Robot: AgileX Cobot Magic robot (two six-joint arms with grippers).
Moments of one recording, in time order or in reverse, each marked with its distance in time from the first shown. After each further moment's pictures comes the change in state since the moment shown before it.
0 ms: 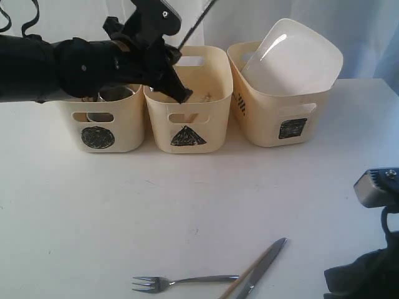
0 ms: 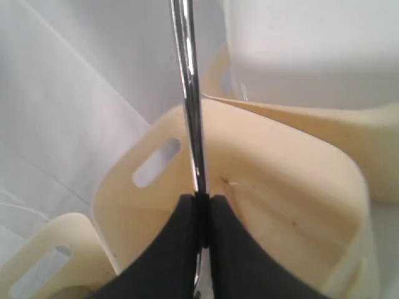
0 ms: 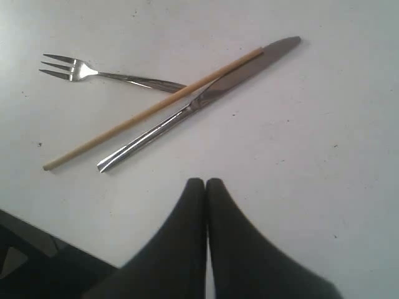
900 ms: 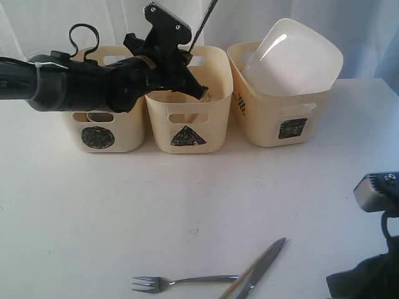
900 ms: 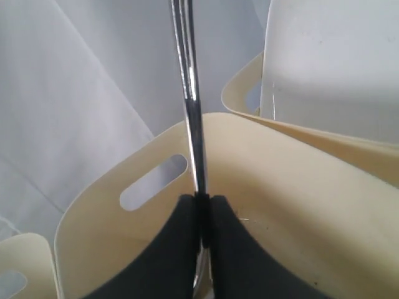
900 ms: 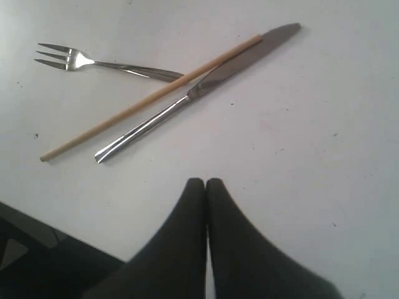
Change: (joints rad) left arm 0.030 0.265 -0.187 0.171 -0.145 -0.278; right arm 0.000 0.000 0.000 0.002 0.023 0.001
